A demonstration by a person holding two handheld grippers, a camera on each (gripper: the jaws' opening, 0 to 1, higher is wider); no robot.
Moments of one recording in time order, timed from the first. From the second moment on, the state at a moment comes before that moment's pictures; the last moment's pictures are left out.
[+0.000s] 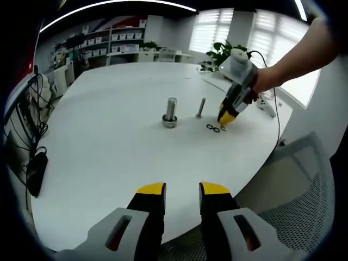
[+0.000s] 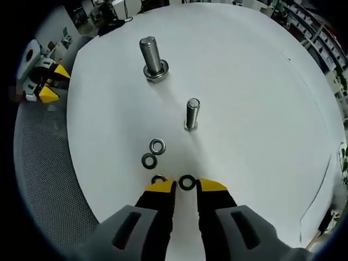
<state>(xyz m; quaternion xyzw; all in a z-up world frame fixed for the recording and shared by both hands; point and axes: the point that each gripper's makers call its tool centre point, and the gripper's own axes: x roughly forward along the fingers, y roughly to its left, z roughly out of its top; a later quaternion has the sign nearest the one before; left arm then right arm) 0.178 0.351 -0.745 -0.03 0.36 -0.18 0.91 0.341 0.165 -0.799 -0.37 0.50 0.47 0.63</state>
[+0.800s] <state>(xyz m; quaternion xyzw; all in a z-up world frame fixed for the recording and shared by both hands) 0.178 0.351 -0.744 -0.03 0.36 -0.18 0.92 0.342 0.164 -0.799 -0.39 0.51 0.44 0.62</state>
